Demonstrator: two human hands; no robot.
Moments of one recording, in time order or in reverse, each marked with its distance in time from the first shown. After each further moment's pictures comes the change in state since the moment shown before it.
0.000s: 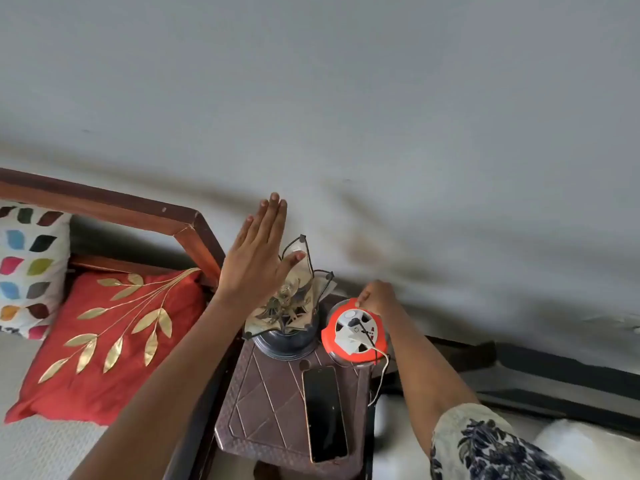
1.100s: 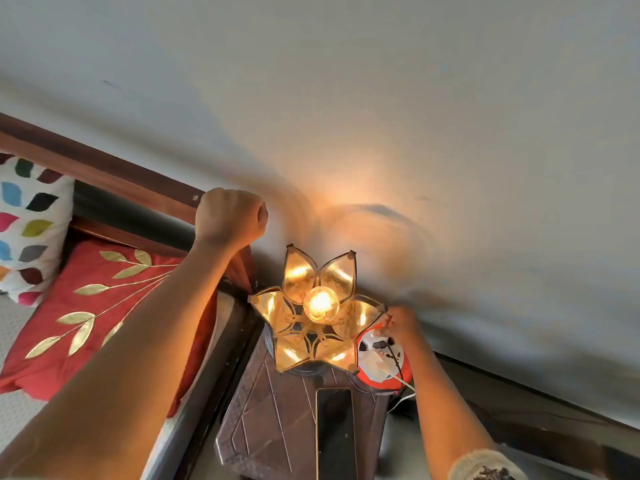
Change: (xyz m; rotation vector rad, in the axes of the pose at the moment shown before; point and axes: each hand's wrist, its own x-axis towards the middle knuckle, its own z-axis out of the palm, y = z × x) left_hand 0.064 -0.133 0.019 0.237 0.116 -0.182; right_hand 0.042 0.005 0.037 0.040 -0.060 0.065
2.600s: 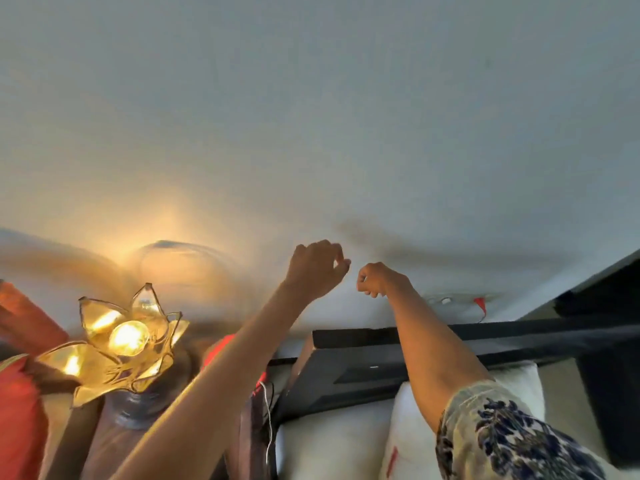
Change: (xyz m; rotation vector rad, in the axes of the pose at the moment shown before) left_hand -0.053 0.408 -0.137 -0.673 -0.202 0.493; right_hand -0.170 0.159 -0.247 -0.127 0.138 0.250
